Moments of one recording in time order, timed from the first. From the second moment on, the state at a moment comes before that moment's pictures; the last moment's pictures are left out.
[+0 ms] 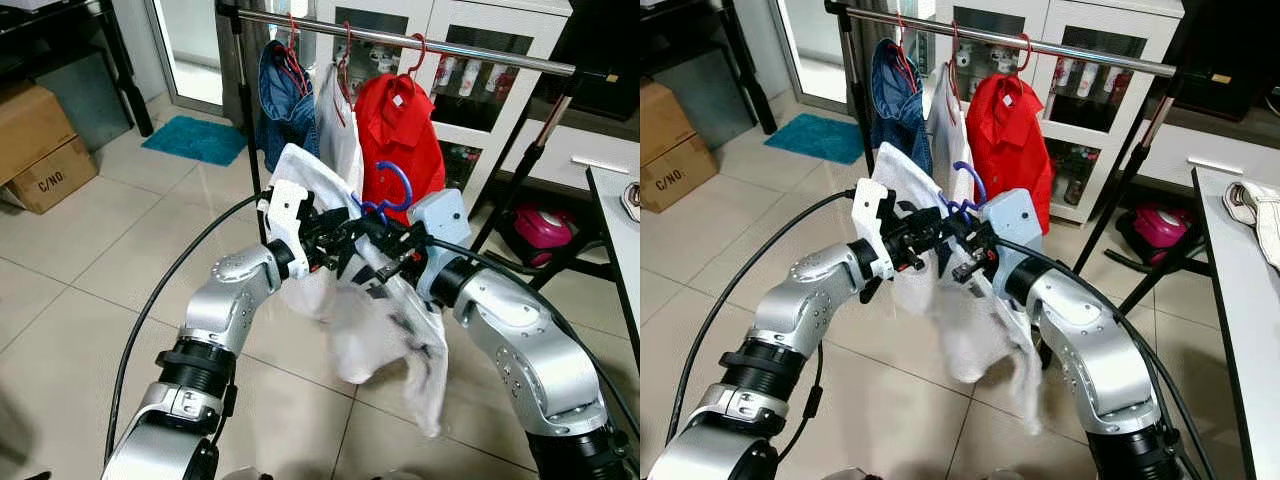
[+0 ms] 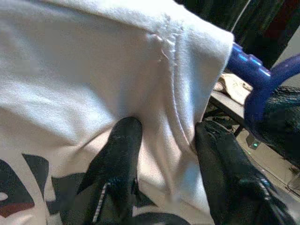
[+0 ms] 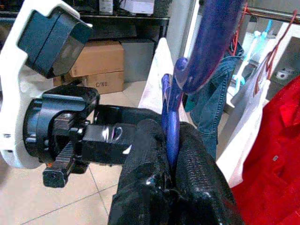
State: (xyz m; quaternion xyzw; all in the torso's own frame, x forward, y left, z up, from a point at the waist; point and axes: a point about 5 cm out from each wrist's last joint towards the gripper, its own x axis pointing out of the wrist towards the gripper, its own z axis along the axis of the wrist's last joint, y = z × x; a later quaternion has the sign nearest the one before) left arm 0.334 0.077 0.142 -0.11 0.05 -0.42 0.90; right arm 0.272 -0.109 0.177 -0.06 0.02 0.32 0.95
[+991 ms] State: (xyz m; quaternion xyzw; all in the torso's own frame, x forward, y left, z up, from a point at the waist) left arm 0.316 0.119 0.173 -0.07 -0.01 -0.39 0.92; right arm 0.266 -0.143 0.168 -0.11 0.06 0.25 0.96
